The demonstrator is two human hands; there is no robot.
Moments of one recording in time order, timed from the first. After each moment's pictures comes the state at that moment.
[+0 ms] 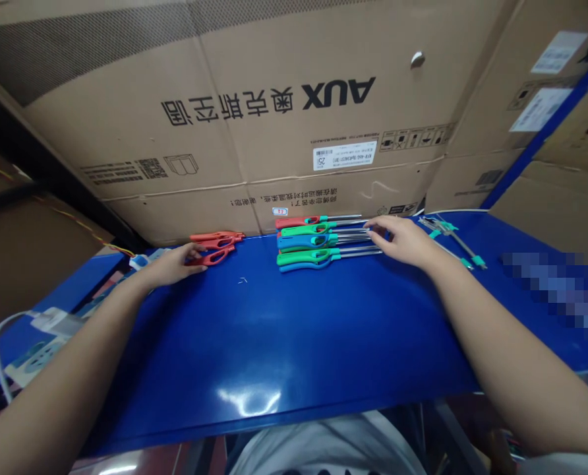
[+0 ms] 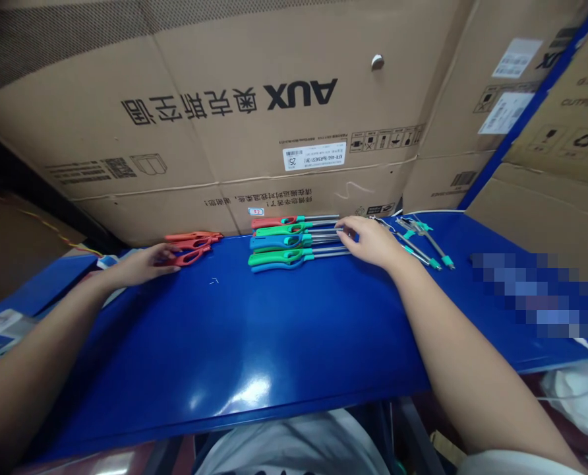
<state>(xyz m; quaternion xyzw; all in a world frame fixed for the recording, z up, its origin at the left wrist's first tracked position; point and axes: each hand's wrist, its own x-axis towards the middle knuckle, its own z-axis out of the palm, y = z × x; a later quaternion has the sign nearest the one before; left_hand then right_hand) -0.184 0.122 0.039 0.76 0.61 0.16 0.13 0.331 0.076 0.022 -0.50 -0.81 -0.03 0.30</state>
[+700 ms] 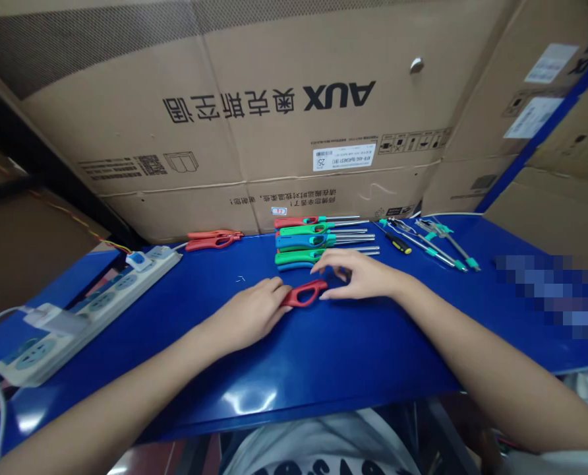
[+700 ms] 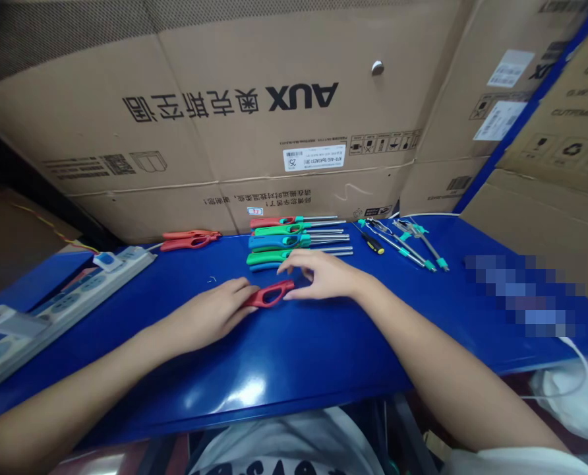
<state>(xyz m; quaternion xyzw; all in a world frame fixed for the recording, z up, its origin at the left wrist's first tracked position) -0.027 0.005 0.033 0.92 0.38 0.01 0.06 0.249 0.042 0.023 -0.29 -0.90 0.21 0.25</state>
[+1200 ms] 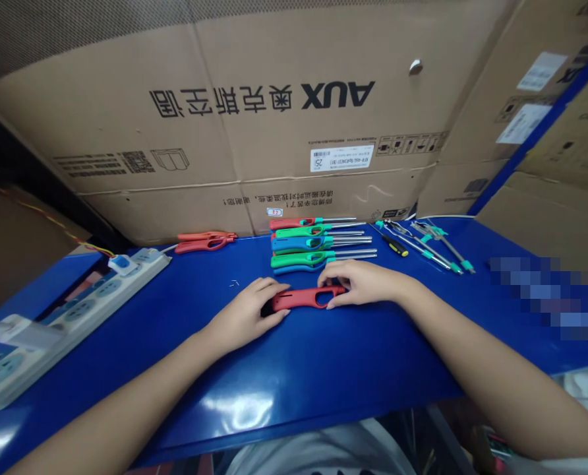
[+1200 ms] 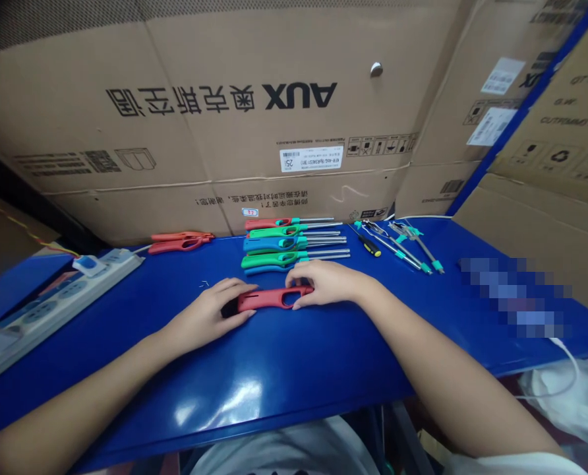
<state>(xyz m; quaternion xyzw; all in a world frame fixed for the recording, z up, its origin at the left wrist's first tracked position) -0.041 0.028 -0.002 0.90 0.34 0.20 0.17 0.255 0.044 0.025 -0.36 -0.89 0.24 0.10</state>
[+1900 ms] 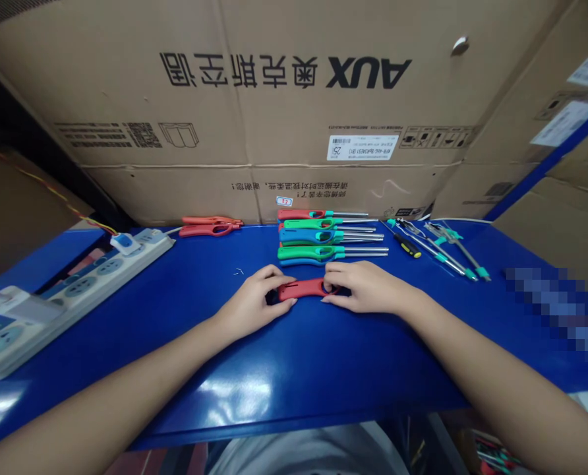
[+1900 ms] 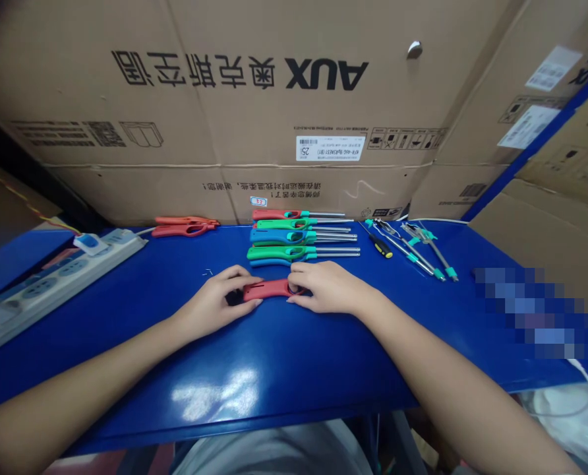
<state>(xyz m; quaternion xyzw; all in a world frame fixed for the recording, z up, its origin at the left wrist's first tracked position) -0.036 0.030 -0.014 0.85 0.38 0.27 0.23 0.237 0.031 0.019 -0.34 -0.93 0.10 0.09</state>
